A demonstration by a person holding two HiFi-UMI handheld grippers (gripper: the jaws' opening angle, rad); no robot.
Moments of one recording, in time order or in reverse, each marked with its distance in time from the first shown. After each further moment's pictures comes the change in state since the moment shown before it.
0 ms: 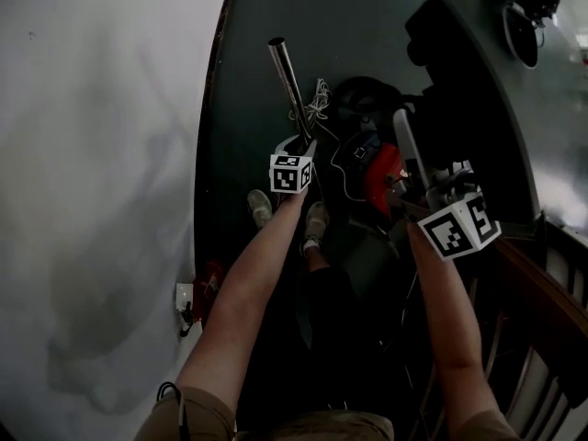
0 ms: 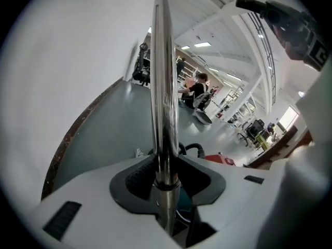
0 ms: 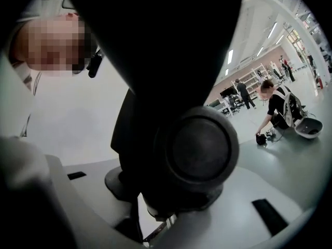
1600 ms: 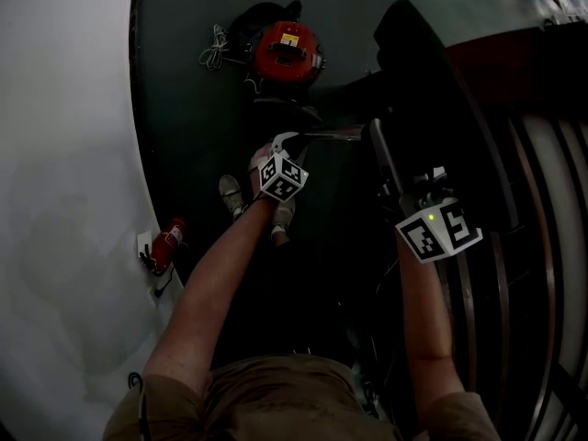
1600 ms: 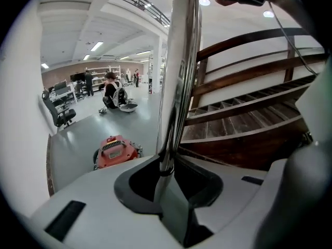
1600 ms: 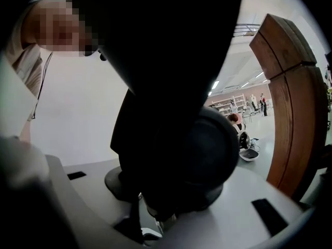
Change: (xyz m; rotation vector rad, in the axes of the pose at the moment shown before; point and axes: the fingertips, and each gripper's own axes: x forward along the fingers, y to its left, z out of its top) left arm -0.227 -0.444 -0.297 0.917 0.103 -0.314; right arm -0.573 0.129 0.043 -0.150 -0.028 -0.304
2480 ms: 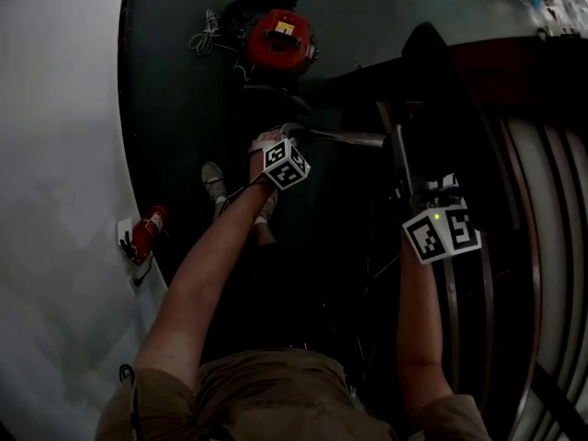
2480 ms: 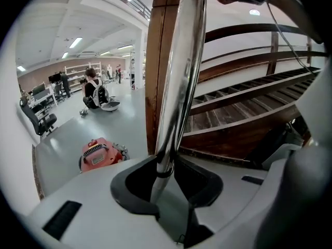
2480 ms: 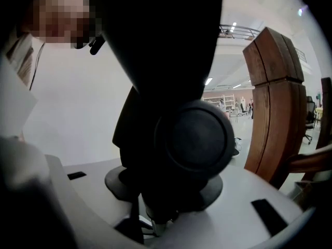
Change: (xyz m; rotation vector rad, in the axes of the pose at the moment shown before) left arm 0.015 -0.040 0.002 0.123 0.051 -0.152; right arm -0.035 -0.019 -0.020 -0.070 0.114 -0.155
